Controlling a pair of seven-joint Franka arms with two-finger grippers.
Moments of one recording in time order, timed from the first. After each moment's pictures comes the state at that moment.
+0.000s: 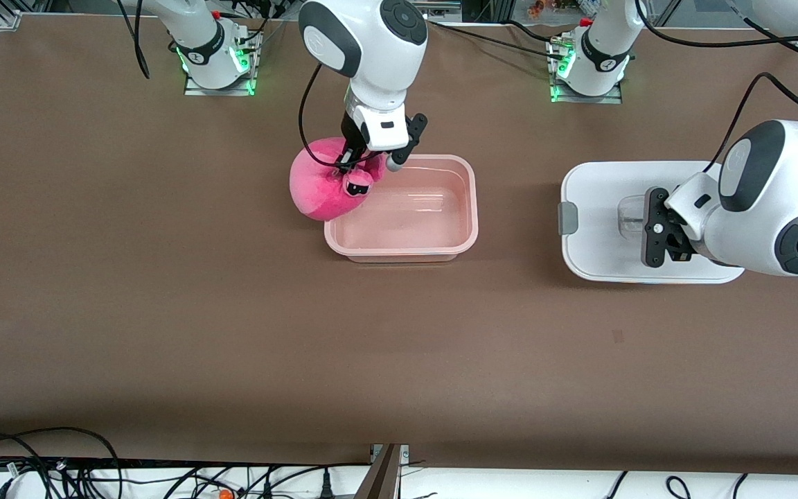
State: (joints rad) left arm 0.11 0.46 -0.25 -1.38 0.15 1.36 1.42; right arm 0.71 0.38 0.20 -1.57 -0.38 1.75 -0.11
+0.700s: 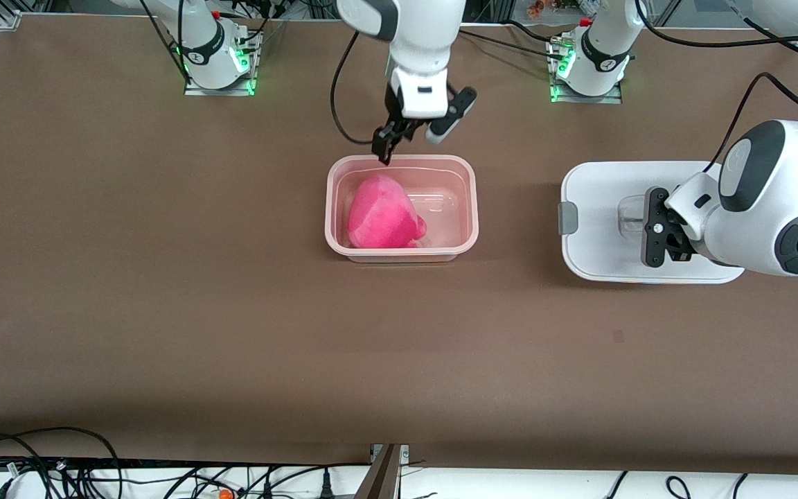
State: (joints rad) left arm 0.11 0.46 -0.25 -1.38 0.15 1.36 1.42; right arm 0.83 0.45 0.20 -1.31 -0.31 1.67 0.12
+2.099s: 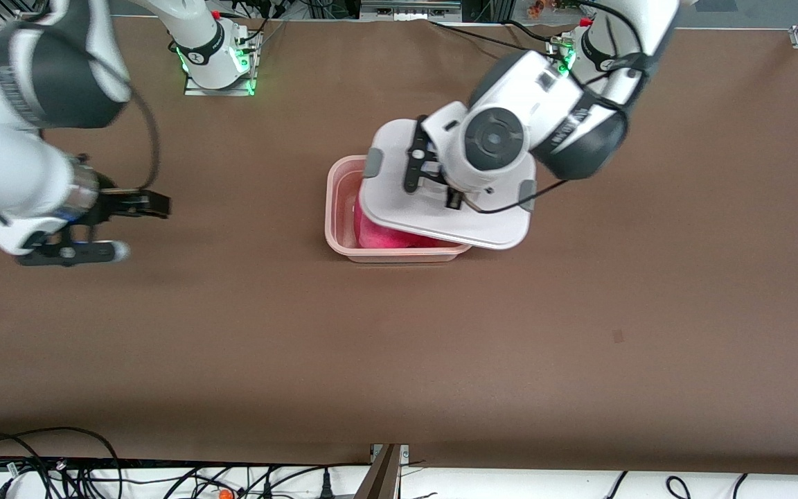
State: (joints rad) left arm -0.45 0.54 -0.27 -1.29 -0.11 1.59 1.02; right arm 0.34 0.36 -0.28 -1.27 0.09 1.40 0.06
